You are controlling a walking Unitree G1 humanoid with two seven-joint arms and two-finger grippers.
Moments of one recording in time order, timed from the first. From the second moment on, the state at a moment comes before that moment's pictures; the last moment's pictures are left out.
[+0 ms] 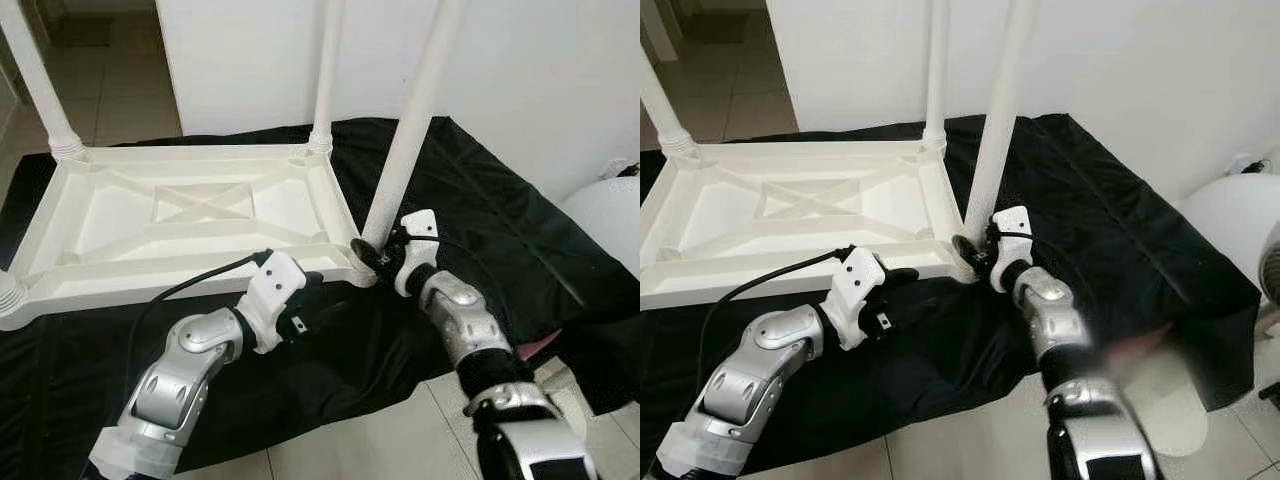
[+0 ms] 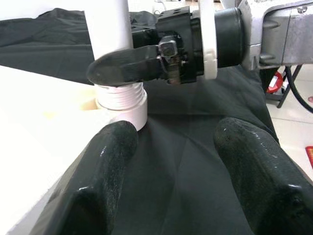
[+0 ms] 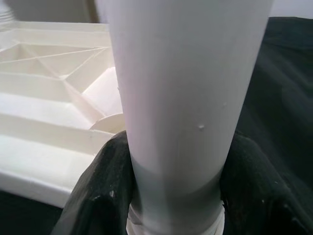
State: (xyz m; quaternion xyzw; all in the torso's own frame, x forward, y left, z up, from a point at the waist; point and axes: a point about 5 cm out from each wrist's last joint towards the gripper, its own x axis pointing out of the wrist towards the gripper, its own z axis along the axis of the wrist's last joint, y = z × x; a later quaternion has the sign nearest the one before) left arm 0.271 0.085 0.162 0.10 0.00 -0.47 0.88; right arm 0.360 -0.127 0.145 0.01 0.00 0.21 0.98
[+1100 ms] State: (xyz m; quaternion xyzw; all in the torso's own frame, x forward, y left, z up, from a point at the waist) left arm 0.277 0.098 0.161 0.12 -0.01 -0.45 0.88; right arm 0.322 -0.121 0.149 0.04 -0.04 0.11 0.99
